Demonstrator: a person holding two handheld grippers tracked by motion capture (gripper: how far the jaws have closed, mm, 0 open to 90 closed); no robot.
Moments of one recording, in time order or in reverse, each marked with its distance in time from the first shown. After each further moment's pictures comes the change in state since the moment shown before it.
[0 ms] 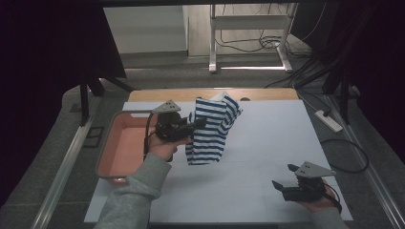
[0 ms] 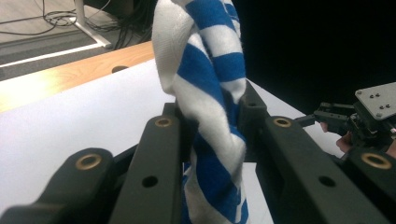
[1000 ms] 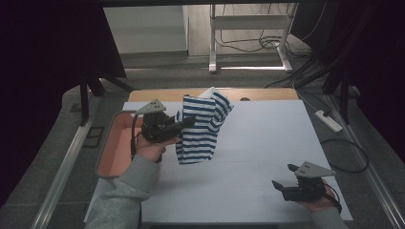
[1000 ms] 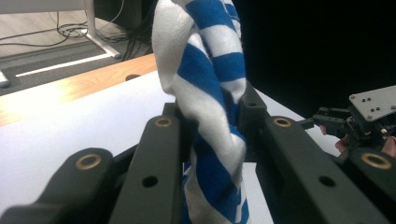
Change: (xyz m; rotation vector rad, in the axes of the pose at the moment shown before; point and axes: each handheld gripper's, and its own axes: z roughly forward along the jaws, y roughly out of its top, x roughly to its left) left arm 0.005 -0.001 -0.032 -0.043 0.023 0.003; right arm 0.000 0.000 0.001 -0.001 -0.002 -0.002
